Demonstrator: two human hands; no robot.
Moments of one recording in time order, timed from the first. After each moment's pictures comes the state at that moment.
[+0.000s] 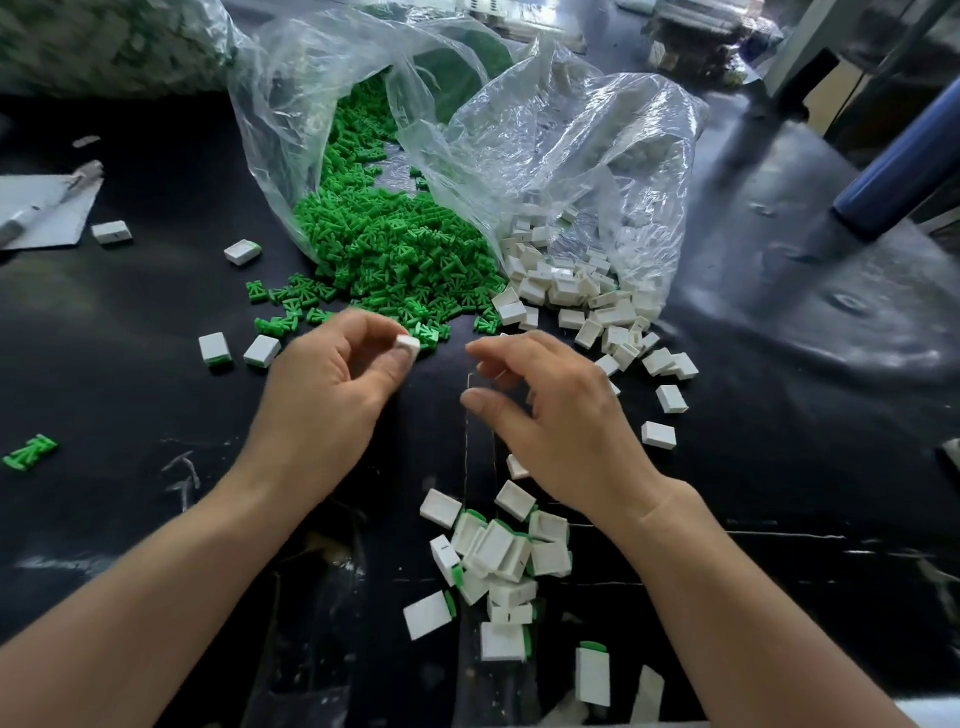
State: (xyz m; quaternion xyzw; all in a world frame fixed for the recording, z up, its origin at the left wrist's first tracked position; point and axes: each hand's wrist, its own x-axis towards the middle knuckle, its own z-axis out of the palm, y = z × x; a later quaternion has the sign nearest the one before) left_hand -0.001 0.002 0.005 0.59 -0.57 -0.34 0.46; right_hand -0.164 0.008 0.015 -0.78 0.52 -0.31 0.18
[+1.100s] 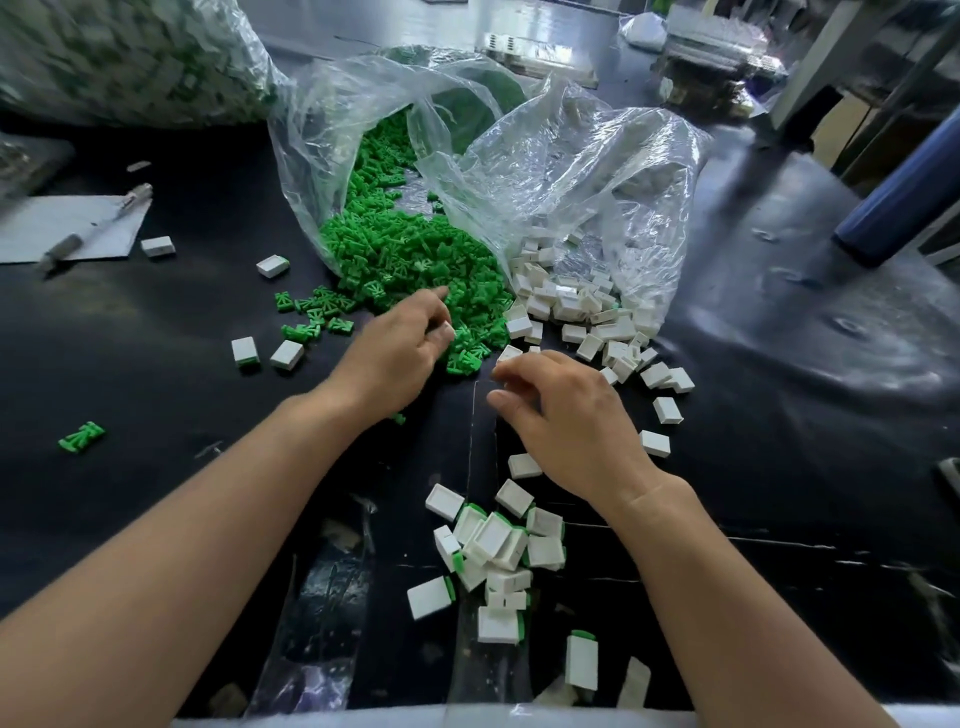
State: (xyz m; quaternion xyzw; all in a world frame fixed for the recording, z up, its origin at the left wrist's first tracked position) left_hand -0.013 -0.060 -0.013 0.58 -0.72 -0.25 0.31; right_hand -0.174 0.000 0.009 -0.77 0.58 -0.22 0.15
